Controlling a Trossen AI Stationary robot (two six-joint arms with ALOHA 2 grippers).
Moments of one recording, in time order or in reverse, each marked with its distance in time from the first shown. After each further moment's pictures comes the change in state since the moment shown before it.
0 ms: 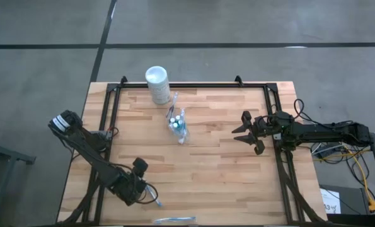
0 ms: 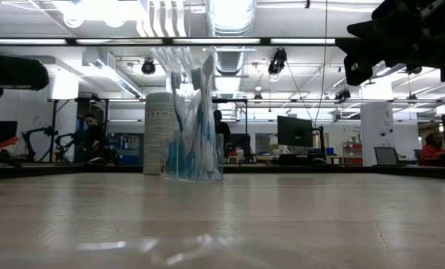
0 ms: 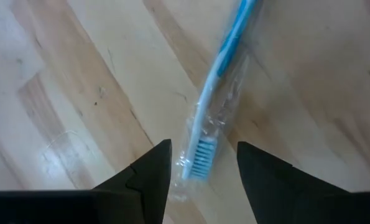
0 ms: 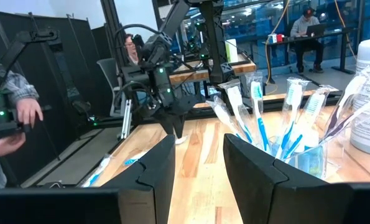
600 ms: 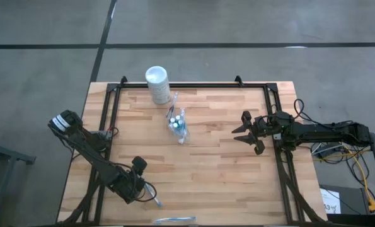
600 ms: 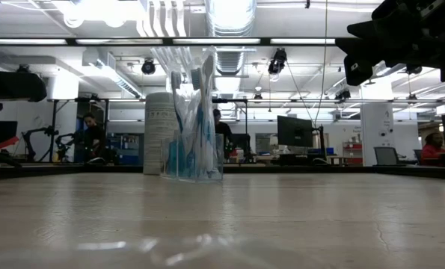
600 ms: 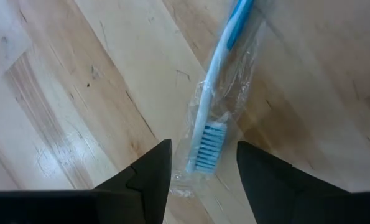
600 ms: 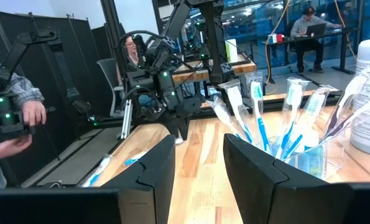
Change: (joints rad) left arm 0.000 0.000 -0.068 0.042 -0.016 -0.003; right arm 0.000 0.000 0.000 0.000 0.000 0.000
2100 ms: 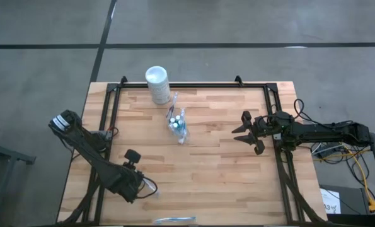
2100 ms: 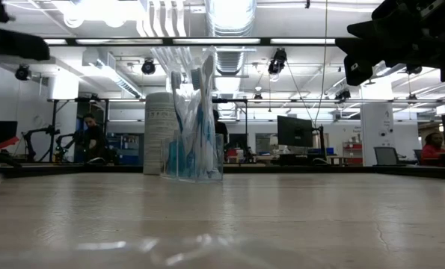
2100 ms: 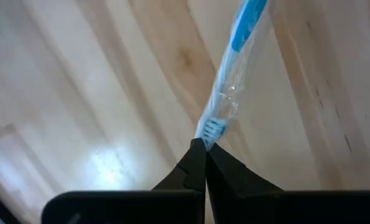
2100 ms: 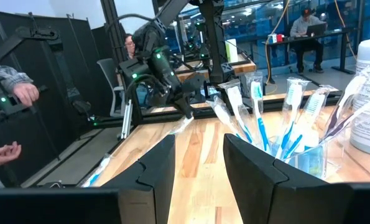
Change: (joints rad) left arm 0.030 0.000 0.227 -0.501 0.042 -0.163; right arm 0.000 0.000 0.000 0.000 0.000 0.000
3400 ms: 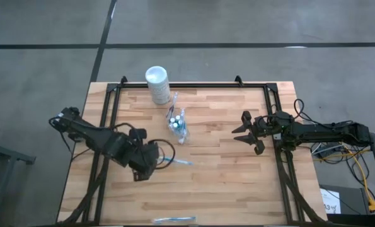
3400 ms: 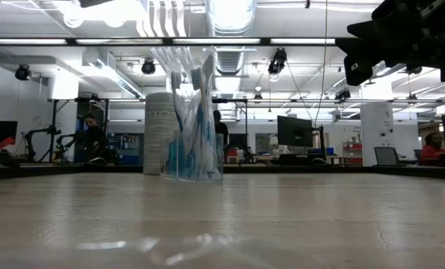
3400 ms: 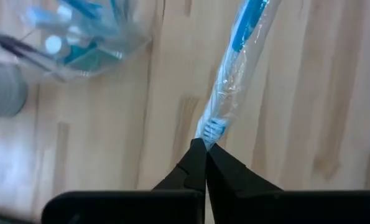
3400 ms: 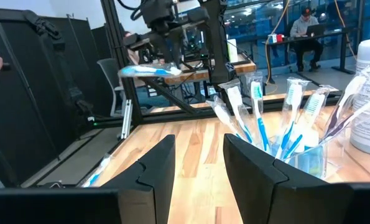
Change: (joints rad) left arm 0.316 -0.002 0.654 -0.280 -0.036 -0.191; right arm 0.000 0.000 0.000 0.000 0.000 0.000
